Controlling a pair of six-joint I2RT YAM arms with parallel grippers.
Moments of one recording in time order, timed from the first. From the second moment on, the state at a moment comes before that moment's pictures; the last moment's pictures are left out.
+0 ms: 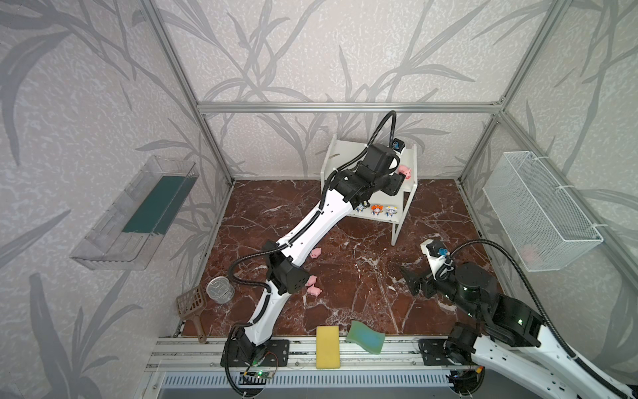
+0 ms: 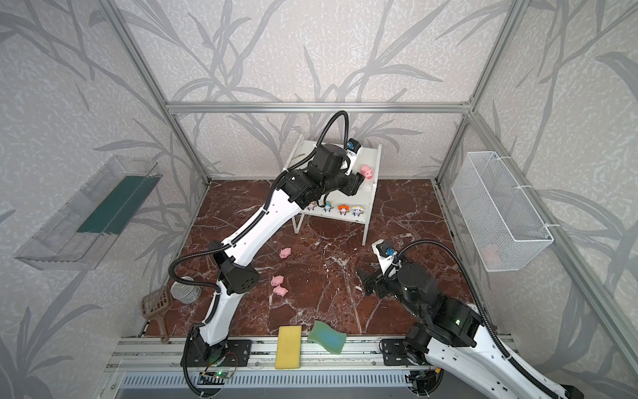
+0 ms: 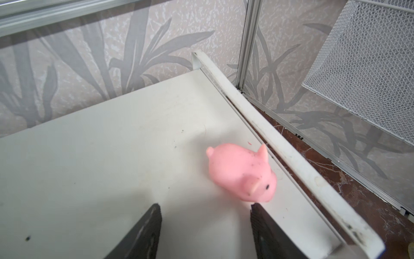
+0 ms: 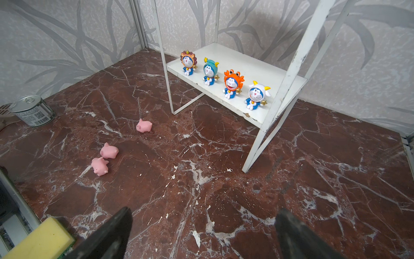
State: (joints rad) left arm -0.80 2.19 2.56 -0.83 -0.12 -0.03; right arm 0.85 0.49 0.70 -0.63 0.28 0.12
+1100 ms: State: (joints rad) left arm -0.89 0.97 1.17 -0.75 -0.49 -0.12; right arm 0.96 0.80 0.61 -0.38 -0.01 0.10
